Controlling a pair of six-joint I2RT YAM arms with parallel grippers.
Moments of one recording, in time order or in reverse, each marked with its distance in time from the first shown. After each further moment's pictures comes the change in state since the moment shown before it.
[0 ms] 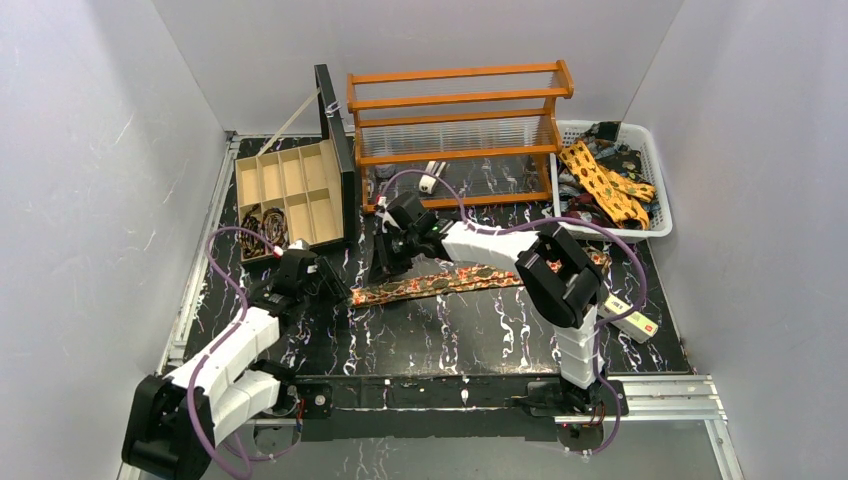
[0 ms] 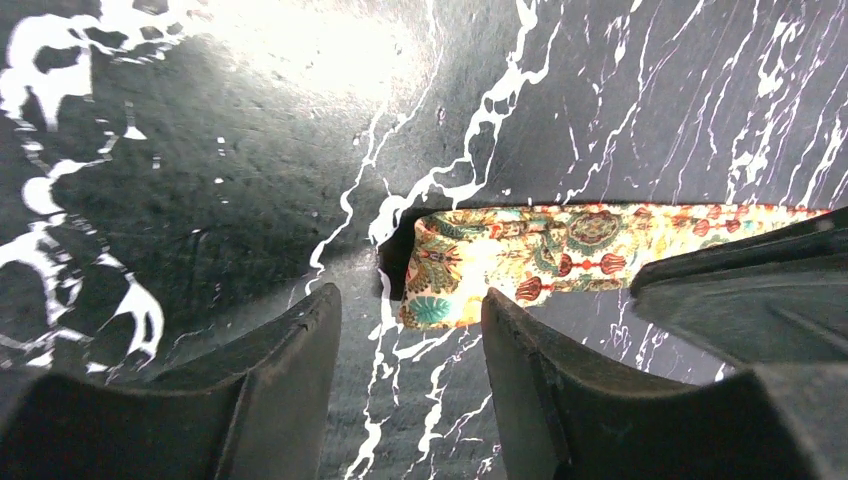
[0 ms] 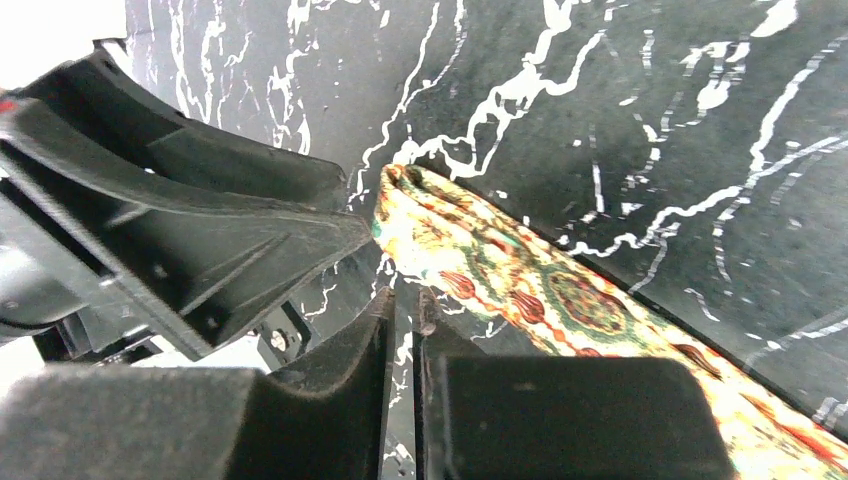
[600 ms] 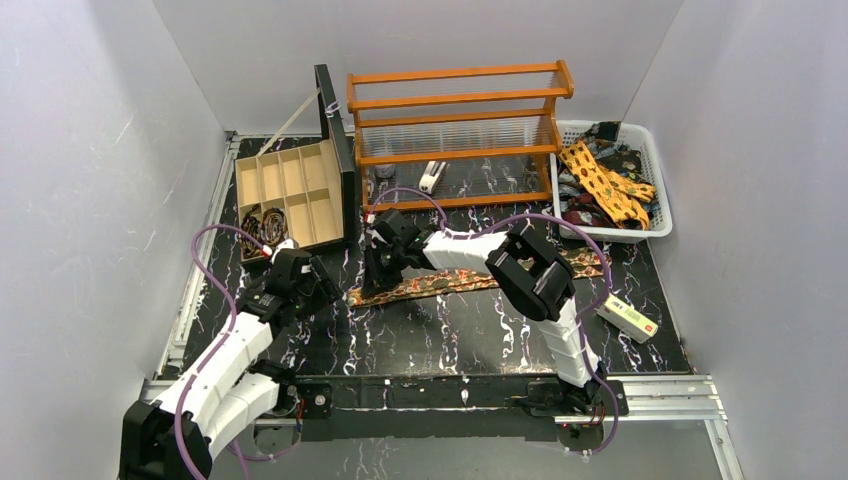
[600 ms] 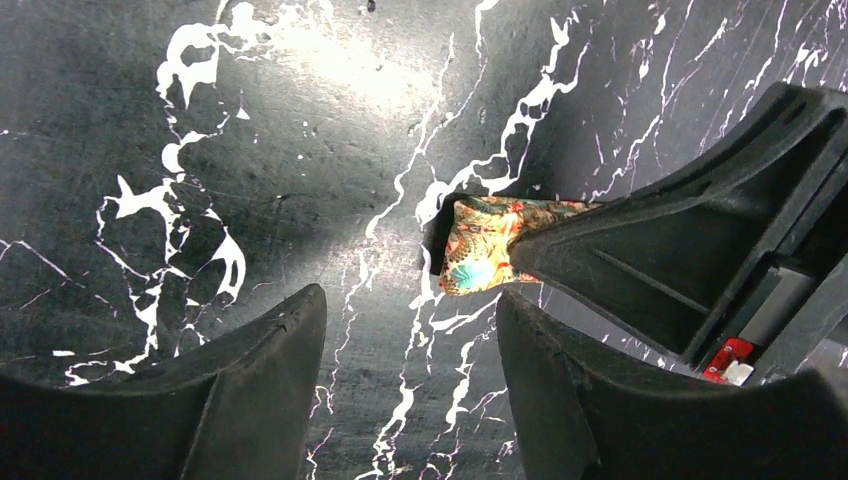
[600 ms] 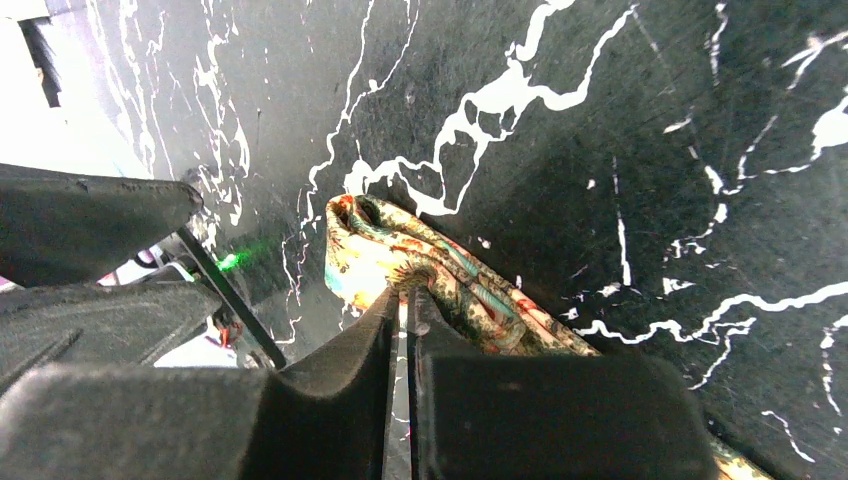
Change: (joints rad) left arm 0.000 -0.127 0.086 -0.242 -0.123 0.016; right arm 0.055 0.163 0.050 0.039 -0.013 0.048
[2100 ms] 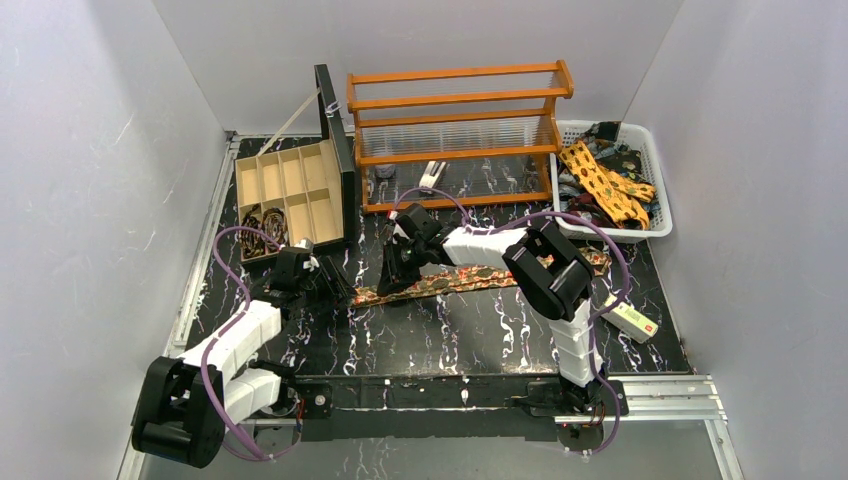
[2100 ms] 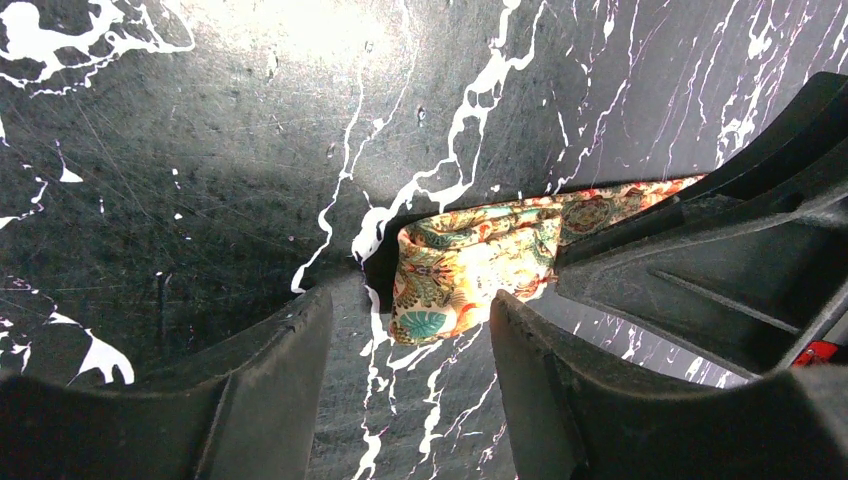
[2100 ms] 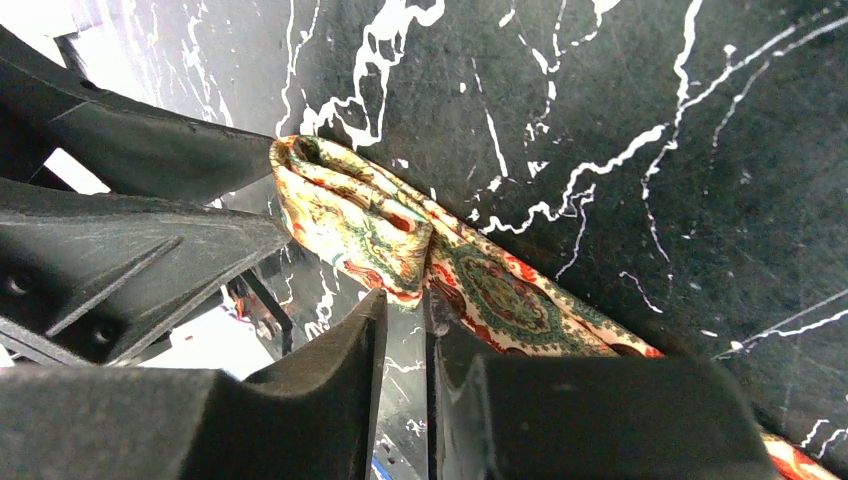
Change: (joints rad) left arm 0.085 0.200 -0.087 0.303 0.288 0.066; right arm -0.089 -0.093 -0.133 0.009 -0.067 0.030
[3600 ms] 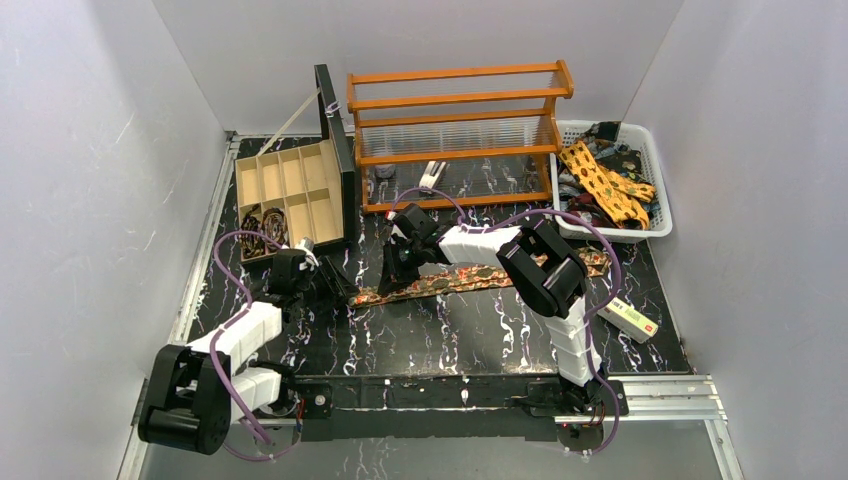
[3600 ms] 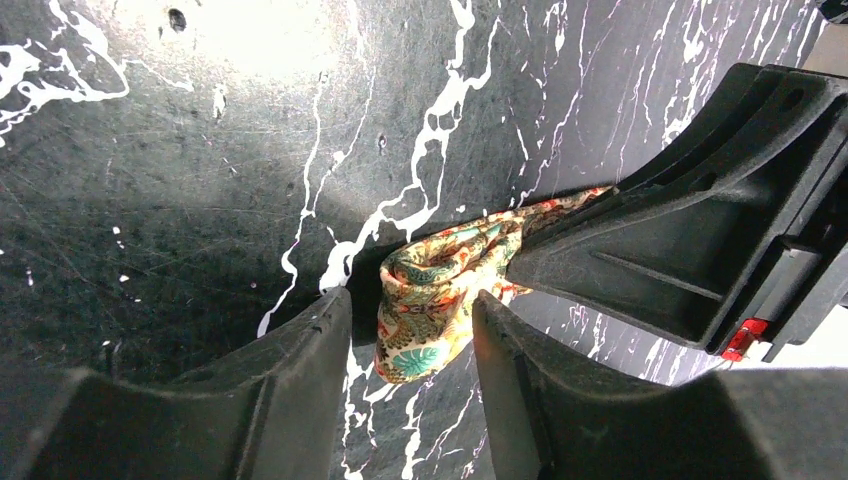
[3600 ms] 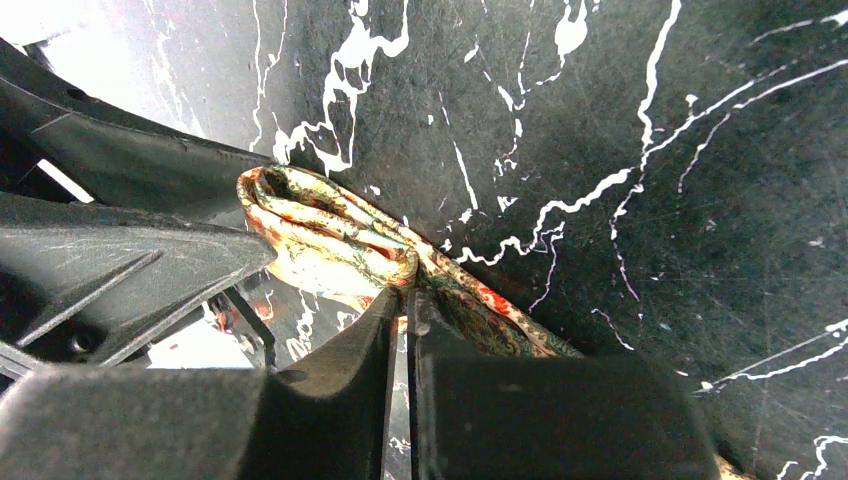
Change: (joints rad) left arm 0.047 0.058 -0.059 0.180 0.112 -0.008; right arm 0.002 0.046 0.041 -0.023 0.020 -0.026
